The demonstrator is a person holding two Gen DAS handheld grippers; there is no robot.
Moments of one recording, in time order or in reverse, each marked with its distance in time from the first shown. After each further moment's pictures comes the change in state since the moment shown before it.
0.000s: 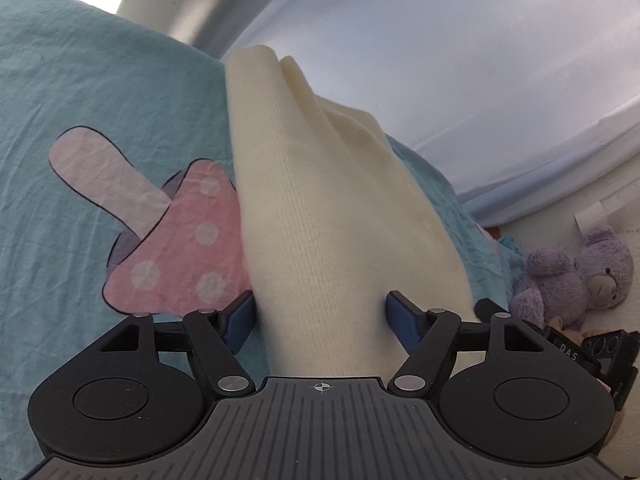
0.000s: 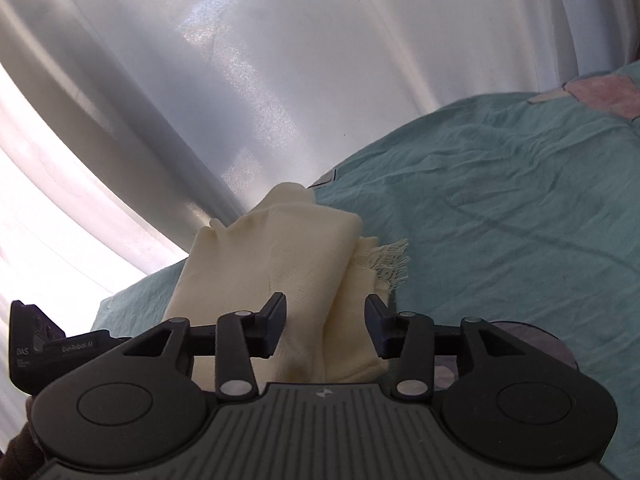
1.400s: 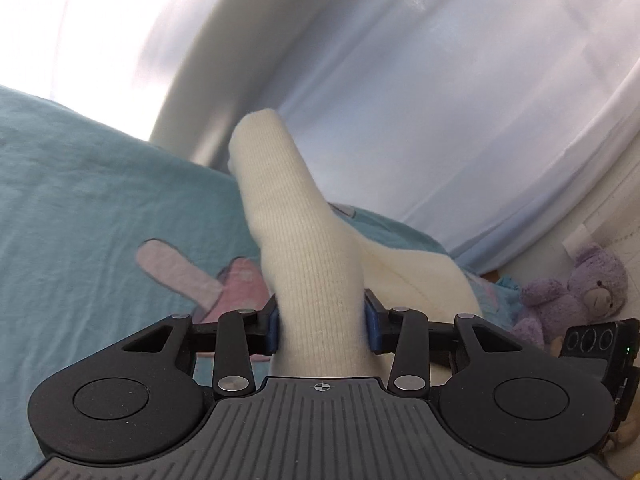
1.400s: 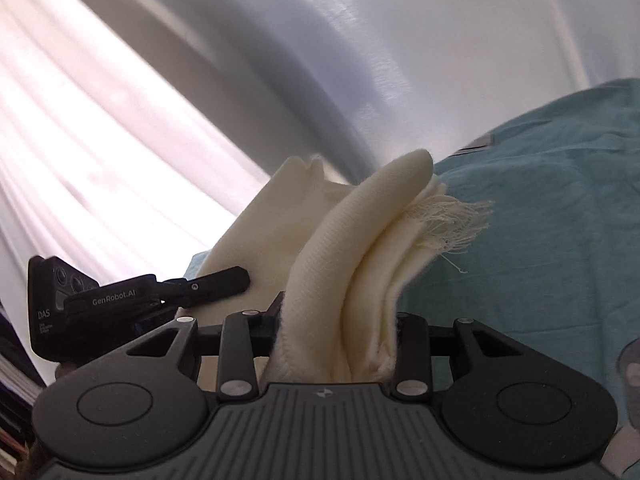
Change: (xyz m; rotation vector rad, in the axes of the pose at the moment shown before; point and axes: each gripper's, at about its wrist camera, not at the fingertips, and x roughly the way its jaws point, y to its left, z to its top) left arm -0.105 -0.015 -0.020 0.124 -0.257 0.086; right arm 0.040 0.100 -0.021 -0.146 0.116 0.287
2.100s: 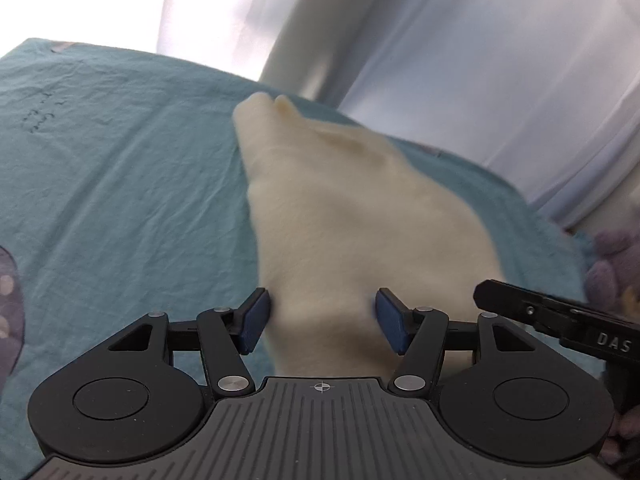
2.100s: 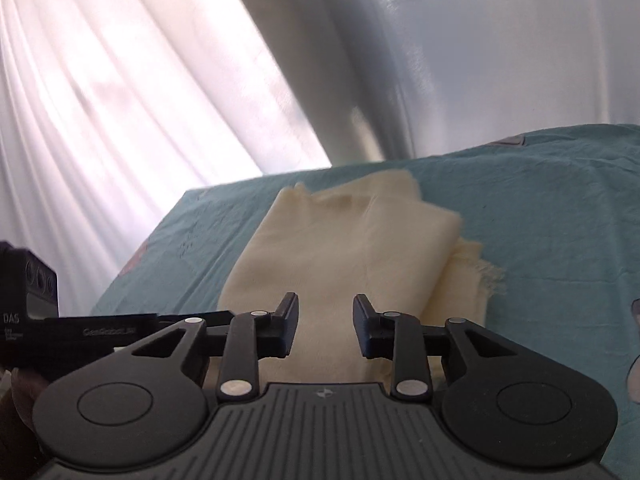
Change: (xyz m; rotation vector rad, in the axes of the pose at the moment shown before) left arm -0.030 0.013 -0.082 0.018 0.067 0.266; right arm 0.000 0.077 -0.058 -0.211 0.073 -0.133
